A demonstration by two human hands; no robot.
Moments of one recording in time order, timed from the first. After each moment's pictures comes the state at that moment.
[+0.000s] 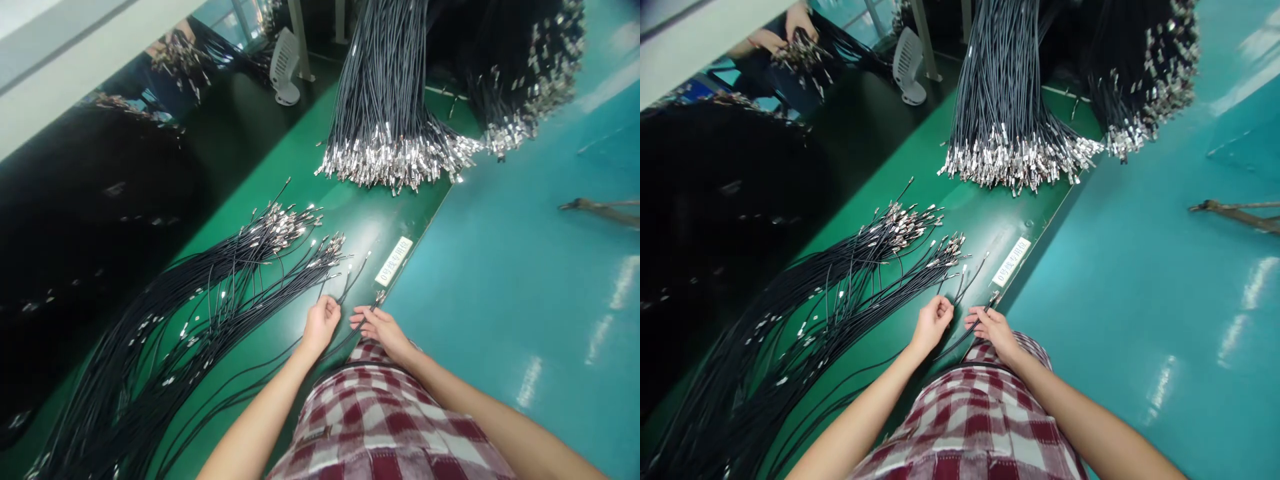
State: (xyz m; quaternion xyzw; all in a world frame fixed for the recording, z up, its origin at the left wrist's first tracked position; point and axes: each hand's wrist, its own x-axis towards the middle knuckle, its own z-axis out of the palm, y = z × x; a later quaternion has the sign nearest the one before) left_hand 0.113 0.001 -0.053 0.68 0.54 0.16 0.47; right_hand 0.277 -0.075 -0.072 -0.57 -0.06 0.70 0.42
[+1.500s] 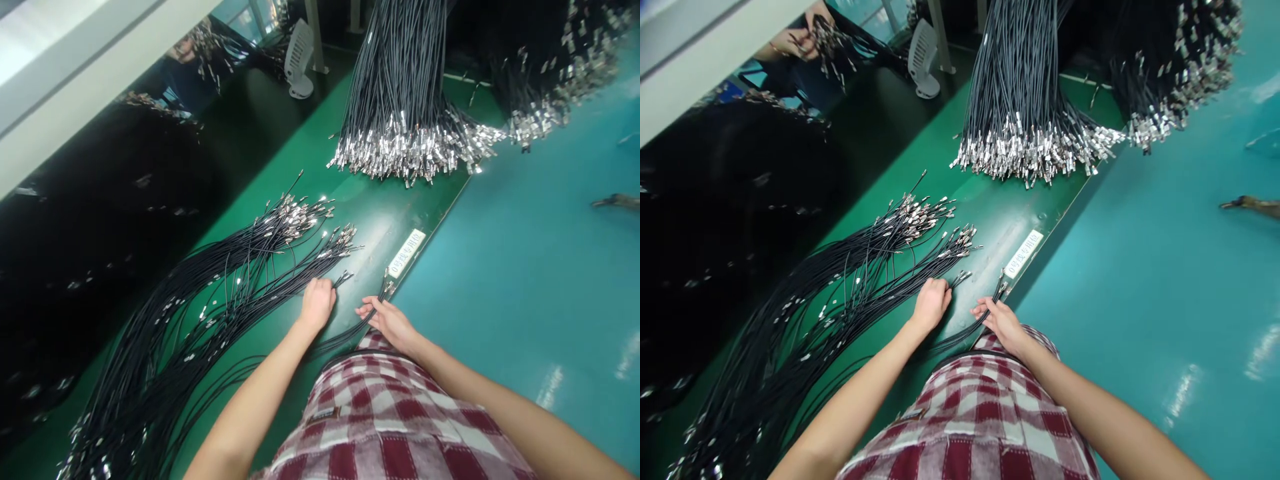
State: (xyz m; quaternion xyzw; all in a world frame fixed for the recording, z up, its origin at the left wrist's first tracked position) left_hand 0.098 0.025 -0.038 0.82 0.52 0.04 0.24; right_hand 0.270 -0.077 -0.078 -0.51 -0.03 0.72 0.47
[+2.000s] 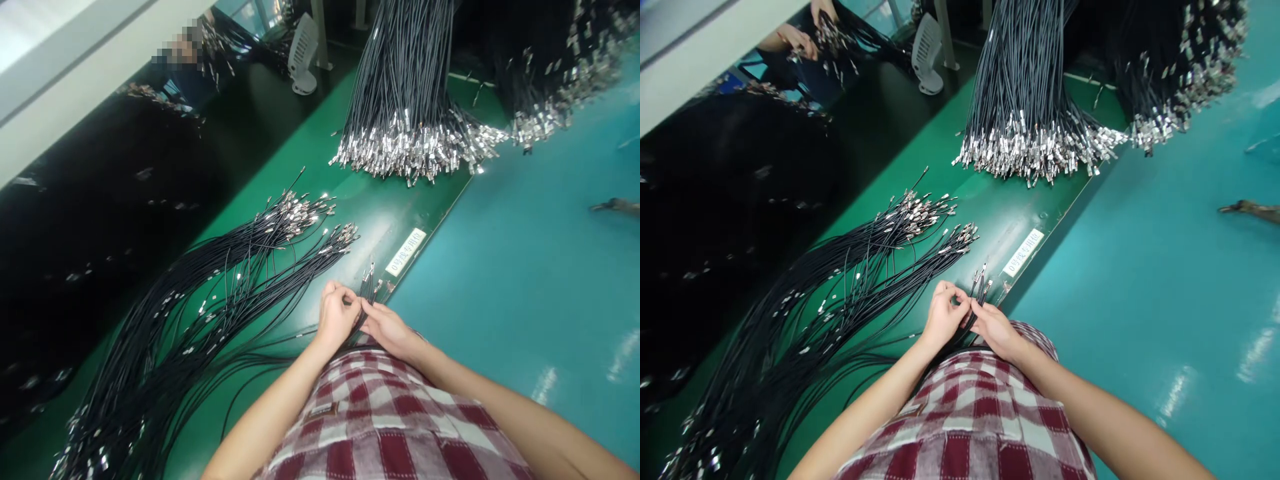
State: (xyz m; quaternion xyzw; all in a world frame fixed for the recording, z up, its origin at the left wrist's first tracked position) left_hand 0.141 -0.012 0.004 0.62 0.60 0.22 0.45; right_hand 0.253 -0.073 -0.028 -0.42 -0.05 0.78 0.45
